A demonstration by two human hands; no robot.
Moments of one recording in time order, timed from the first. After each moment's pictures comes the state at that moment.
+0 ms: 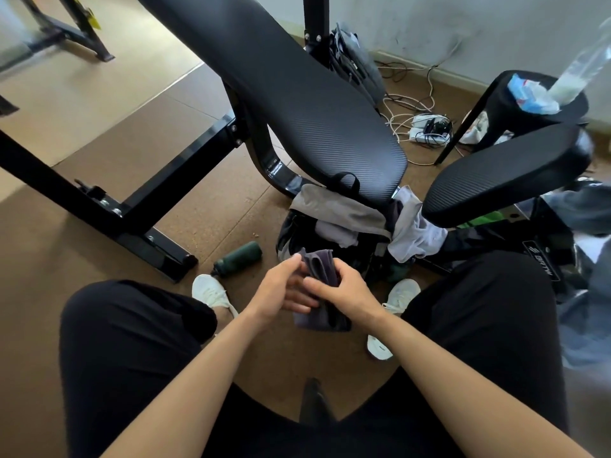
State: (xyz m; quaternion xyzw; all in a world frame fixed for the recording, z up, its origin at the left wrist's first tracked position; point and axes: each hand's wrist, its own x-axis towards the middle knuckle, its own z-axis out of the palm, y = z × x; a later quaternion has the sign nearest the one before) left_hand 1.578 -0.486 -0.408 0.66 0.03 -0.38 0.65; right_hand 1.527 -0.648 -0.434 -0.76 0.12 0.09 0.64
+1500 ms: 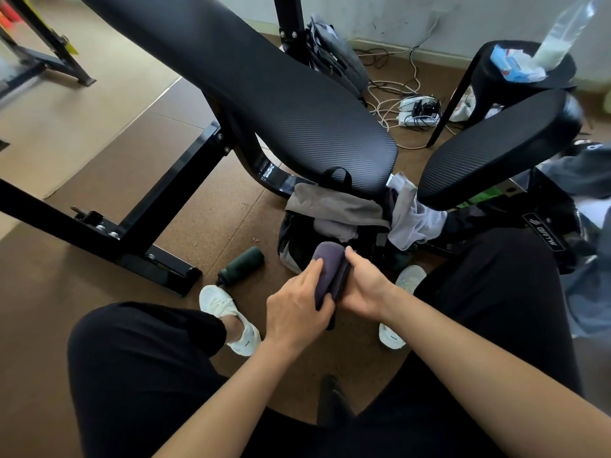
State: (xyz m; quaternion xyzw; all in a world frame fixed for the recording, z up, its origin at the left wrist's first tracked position) left_hand 1.546 -0.499 -0.436 0.93 -0.27 0.05 0.22; right_hand 1.542 -0.657 -0.431 -0.29 0.37 0.17 0.87
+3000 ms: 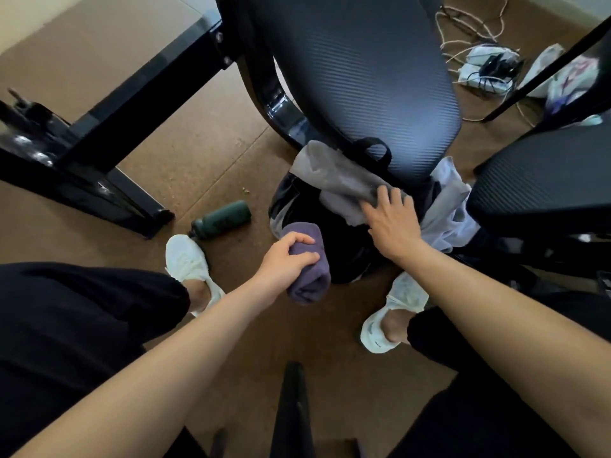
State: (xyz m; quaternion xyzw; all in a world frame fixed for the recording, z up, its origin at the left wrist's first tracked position) left_hand 1.677 -0.537 -0.535 0.78 0.05 -0.34 0.52; right_hand 1.698 -0.781 -0.550 -0.98 -0.04 0.14 -0.17
